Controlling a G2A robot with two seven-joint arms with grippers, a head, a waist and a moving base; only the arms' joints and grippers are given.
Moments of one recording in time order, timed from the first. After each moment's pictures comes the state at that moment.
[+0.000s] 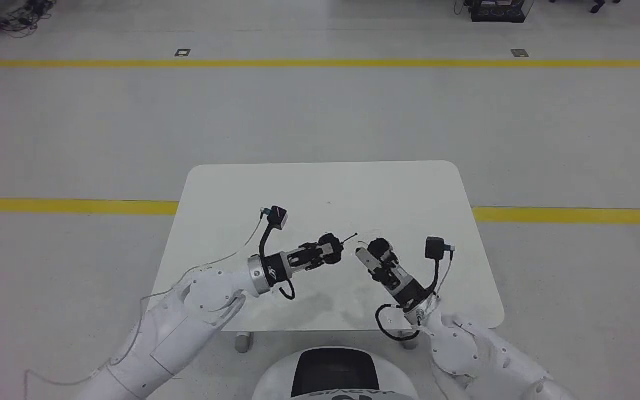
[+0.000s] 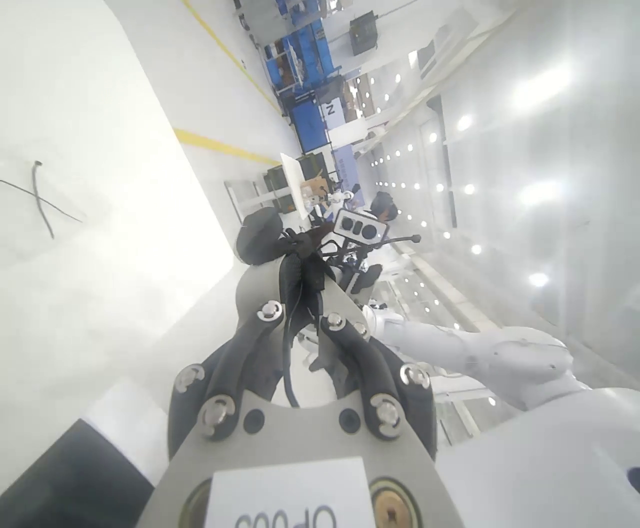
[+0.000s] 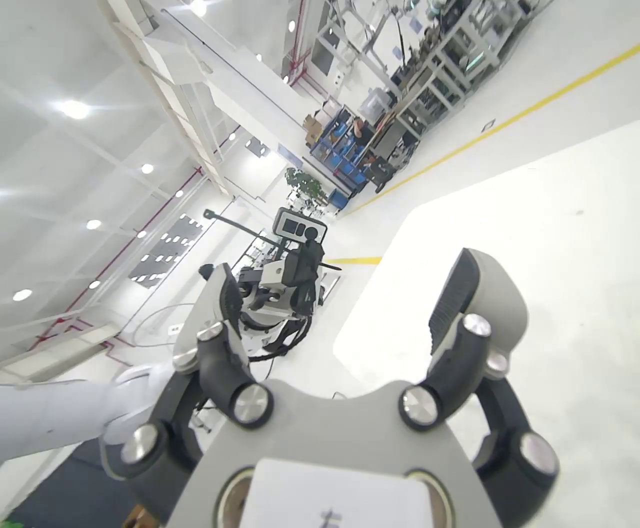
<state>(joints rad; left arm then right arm) 1.37 -0.97 -0.91 -1.67 -0.35 -0.34 -0.57 -1.60 -0.87 0.83 -1.82 -0.14 -0.34 -0.24</state>
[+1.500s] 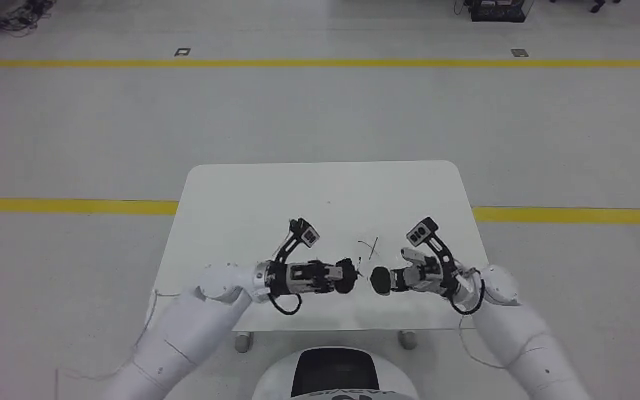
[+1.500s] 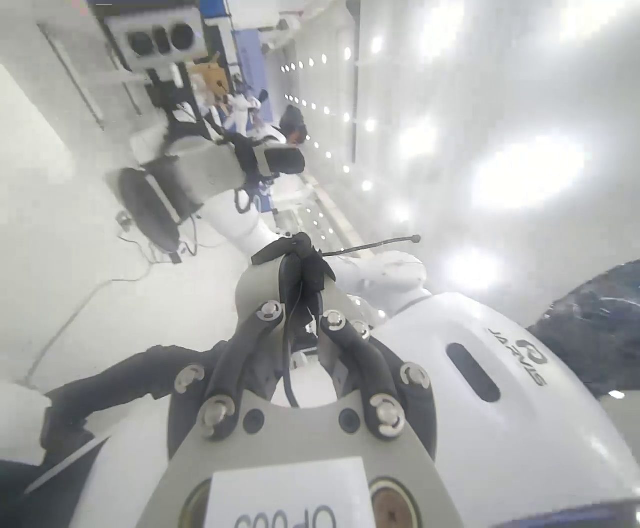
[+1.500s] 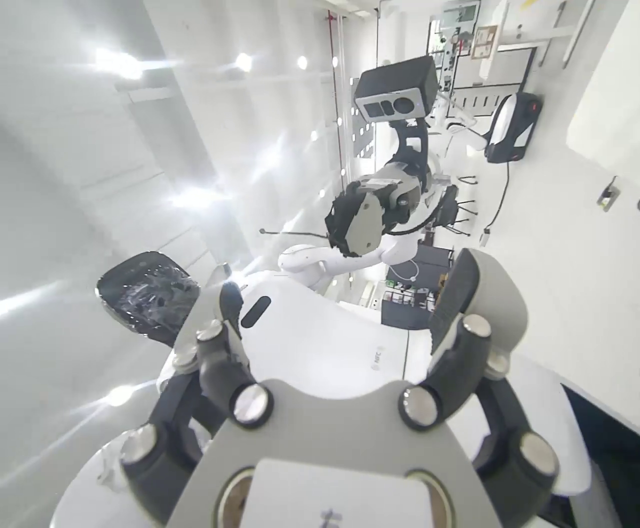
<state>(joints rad) 1.34 -1.11 -0.92 -1.51 -0.77 -0.34 -1.14 -1.45 -1.08 1.18 -1.33 0.91 -0.23 1.39</state>
